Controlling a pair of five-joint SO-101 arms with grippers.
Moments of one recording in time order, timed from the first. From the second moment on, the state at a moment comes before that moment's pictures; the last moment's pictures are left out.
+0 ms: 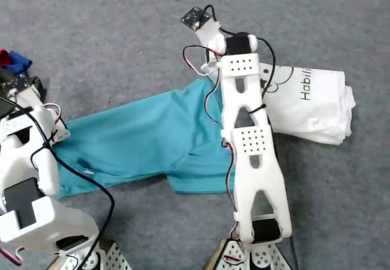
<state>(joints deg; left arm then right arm) -29.6 0.8 33.4 47.0 -1.5 -11.2 74.6 -92.2 95.6 28.8</state>
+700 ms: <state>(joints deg) -20.3 -20.4 34.7 75.1 -10.6 -11.2 29.8 -39.4 96.5 27.8</state>
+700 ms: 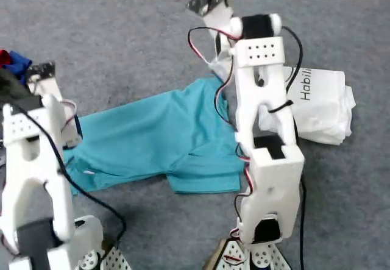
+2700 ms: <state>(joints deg) -28.0 8.2 25.5 57.8 -15.3 -17.8 27.7 -26.9 100.8 36.0</state>
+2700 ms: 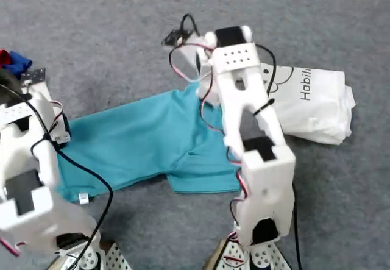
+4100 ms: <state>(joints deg) -29.9 11.2 23.6 56.4 -15.2 -32.6 21.1 11.0 87.1 35.9</state>
